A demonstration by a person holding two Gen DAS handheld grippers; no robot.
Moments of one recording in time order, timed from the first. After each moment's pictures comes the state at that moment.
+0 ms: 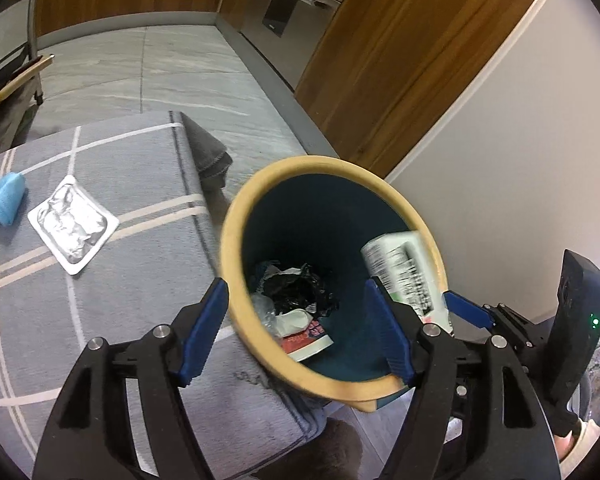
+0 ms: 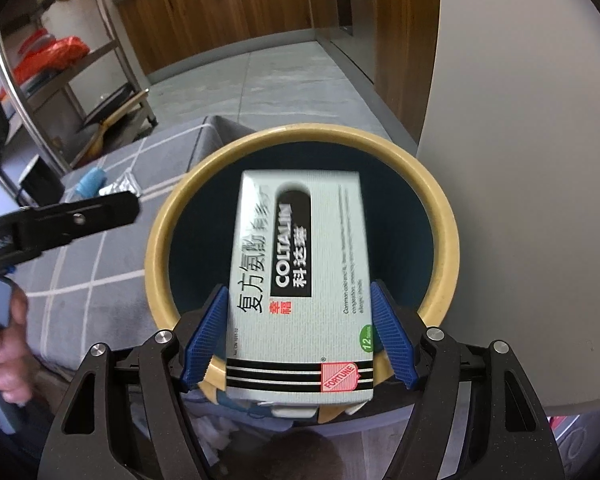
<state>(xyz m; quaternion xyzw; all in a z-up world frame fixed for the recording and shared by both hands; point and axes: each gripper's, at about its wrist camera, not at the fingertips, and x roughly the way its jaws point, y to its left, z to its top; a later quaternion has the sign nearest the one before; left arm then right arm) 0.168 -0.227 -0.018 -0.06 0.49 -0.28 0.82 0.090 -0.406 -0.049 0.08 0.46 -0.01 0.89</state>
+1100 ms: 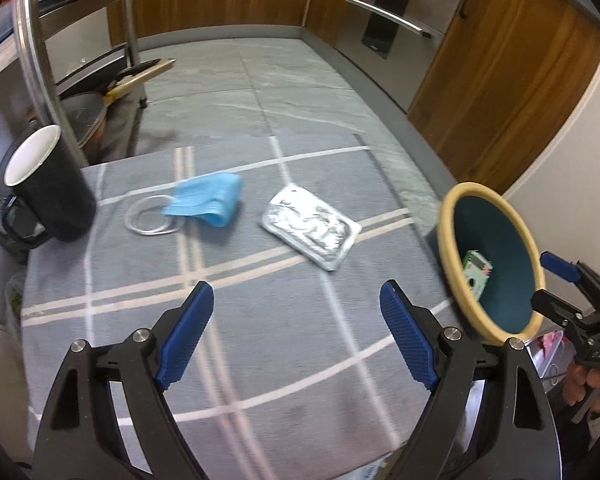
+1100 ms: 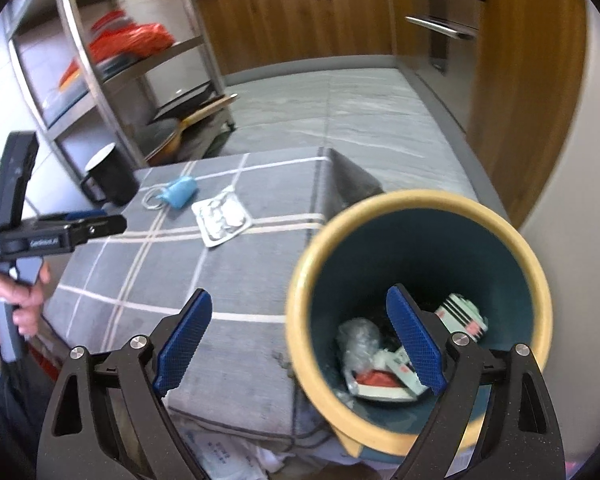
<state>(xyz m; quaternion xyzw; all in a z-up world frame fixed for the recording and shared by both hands) 0.195 -0.041 -0.001 -0.01 0.49 -0.16 0.86 0.122 -0.314 -0.007 0.05 0.42 0.12 0.90</state>
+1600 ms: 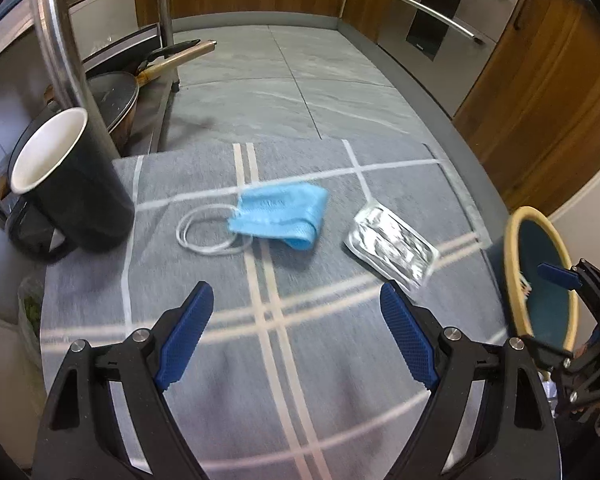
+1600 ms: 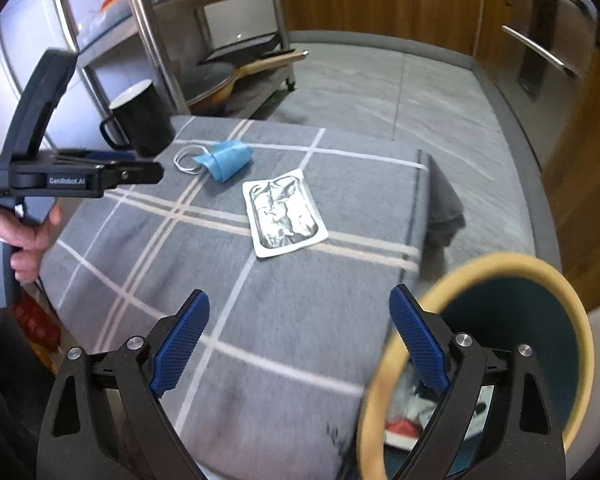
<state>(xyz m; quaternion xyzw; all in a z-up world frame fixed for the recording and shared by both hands) 0.256 0.001 -0.026 -0.01 0.51 -0.12 0.85 0.198 -0.226 -0.037 -0.05 0.46 0.21 0.86</state>
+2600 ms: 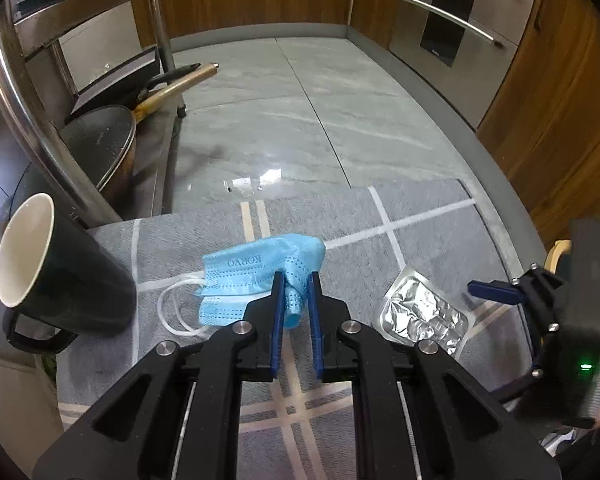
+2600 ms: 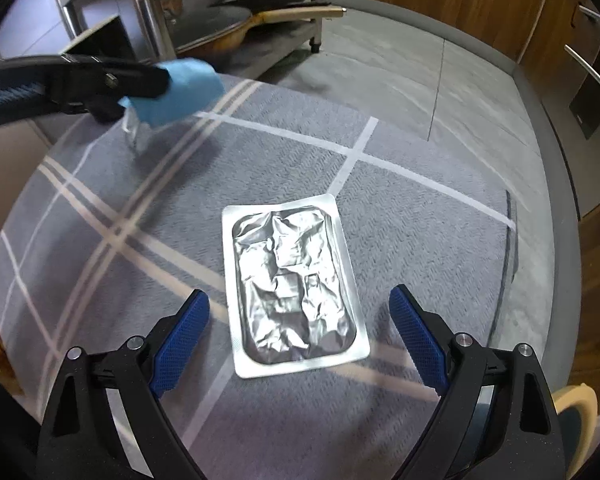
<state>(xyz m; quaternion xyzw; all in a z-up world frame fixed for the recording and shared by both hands) 0.315 -0.013 -0.022 0.02 0.49 -0.09 0.87 0.292 -0.153 -0.099 -0.13 0.51 0.22 0.82</state>
